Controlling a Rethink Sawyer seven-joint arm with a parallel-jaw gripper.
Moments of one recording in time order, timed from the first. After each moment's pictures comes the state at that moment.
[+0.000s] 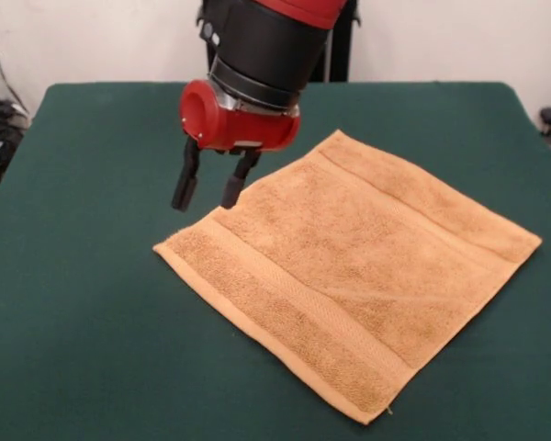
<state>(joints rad) -0.28 -0.59 0.24 1.35 -0.86 0.72 1.55</state>
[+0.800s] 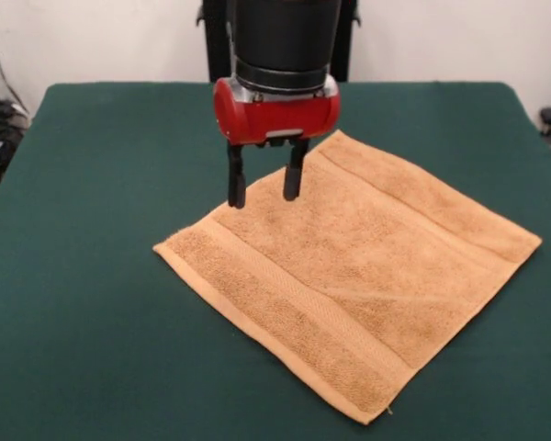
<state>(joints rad) -0.42 -0.62 0.37 1.46 -0.57 0.66 1.55</state>
